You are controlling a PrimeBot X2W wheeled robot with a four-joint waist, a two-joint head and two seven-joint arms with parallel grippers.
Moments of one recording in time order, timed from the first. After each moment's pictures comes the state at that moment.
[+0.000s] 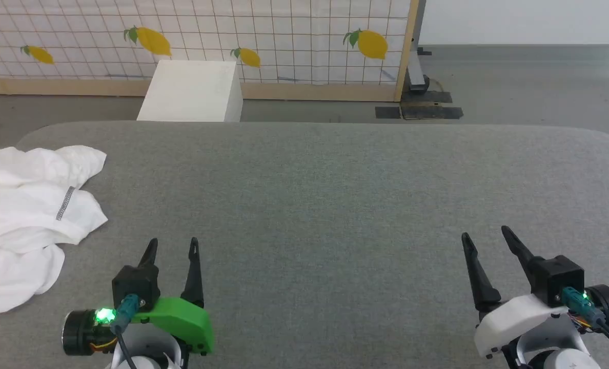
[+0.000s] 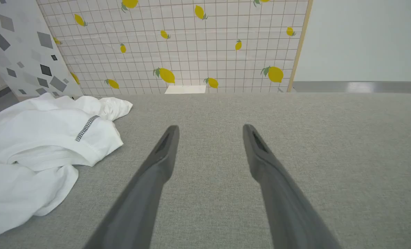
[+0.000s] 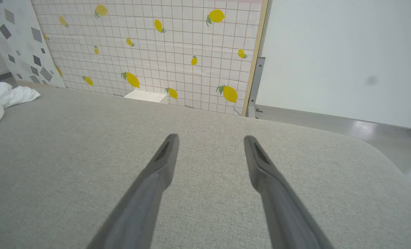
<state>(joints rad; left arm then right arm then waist) 0.00 0.05 -0.02 0.02 -0.03 0.01 -0.01 0.02 -0.05 -0.01 0.01 0.00 0.13 0.00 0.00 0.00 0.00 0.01</state>
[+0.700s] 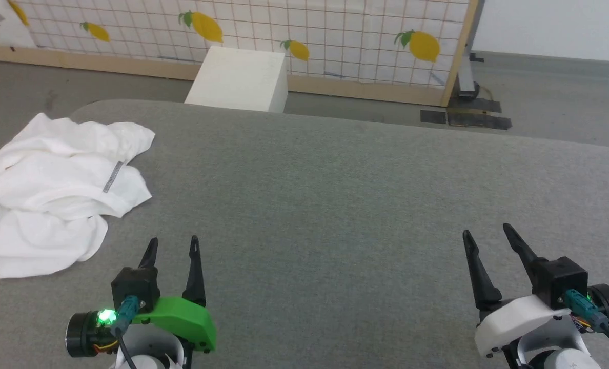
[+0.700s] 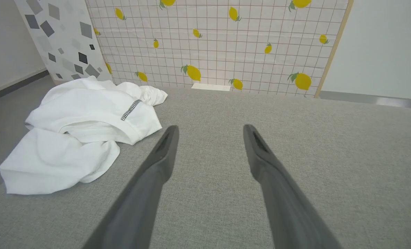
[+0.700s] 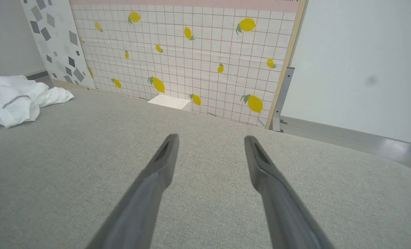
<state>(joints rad) -0.01 0.05 -0.04 0.05 -0.06 0.04 -0.06 0.02 -0.05 -0.01 0.01 0.01 0.13 -0.04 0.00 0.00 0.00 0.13</state>
